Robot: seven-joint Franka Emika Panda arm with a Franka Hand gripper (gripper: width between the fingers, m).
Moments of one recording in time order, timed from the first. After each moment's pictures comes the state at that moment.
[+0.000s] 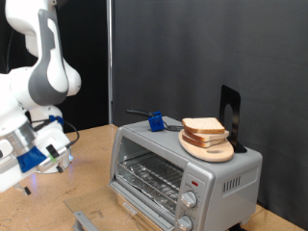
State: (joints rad) arm -0.48 -0.07 -0.03 -2.55 0.64 2.32 -0.14
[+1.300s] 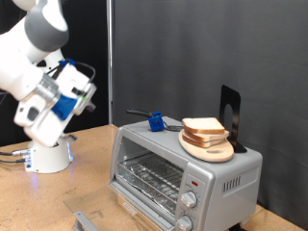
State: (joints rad) arm -0.42 -0.29 -0.01 -2.47 0.83 1.82 -0.27
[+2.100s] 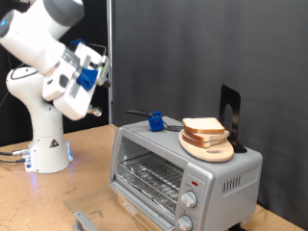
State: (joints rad) arm -0.38 -0.41 0.03 -2.46 0.88 1.76 -0.46
